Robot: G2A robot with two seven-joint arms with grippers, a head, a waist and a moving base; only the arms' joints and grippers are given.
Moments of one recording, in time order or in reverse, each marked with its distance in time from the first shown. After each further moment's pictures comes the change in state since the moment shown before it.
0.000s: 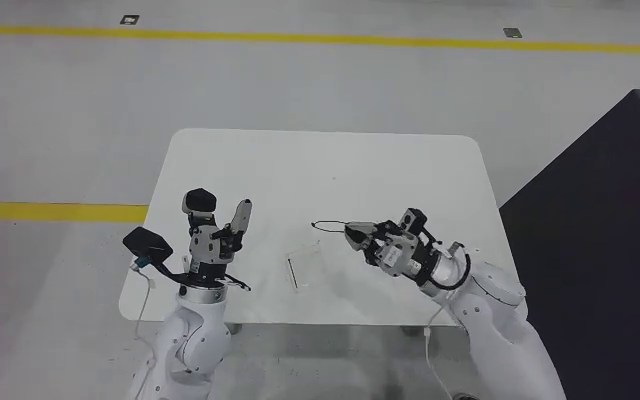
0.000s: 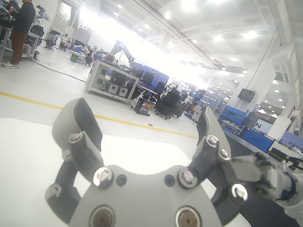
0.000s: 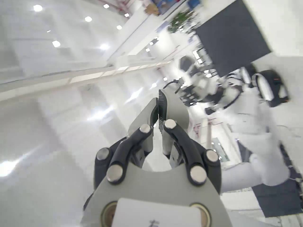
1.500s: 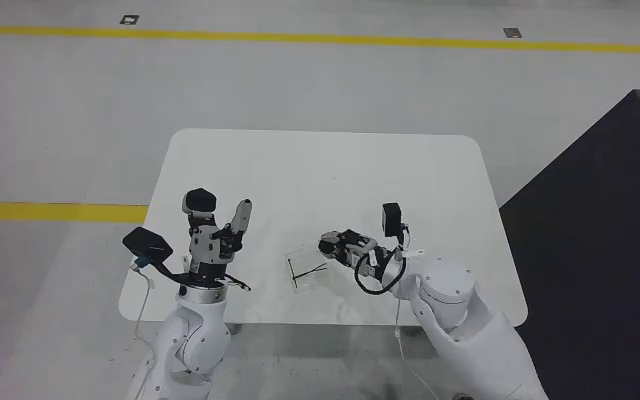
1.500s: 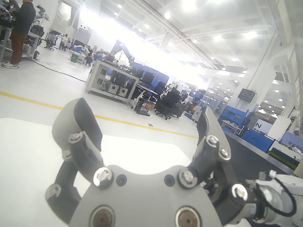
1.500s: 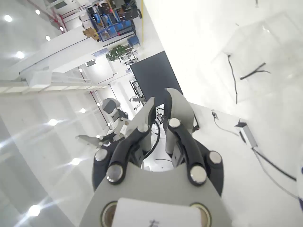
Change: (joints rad) left arm 0.000 0.000 0.000 0.000 0.000 0.000 0.000; right arm 0.071 0.021 -0.180 -0.021 -0.499 -0.053 -0.077
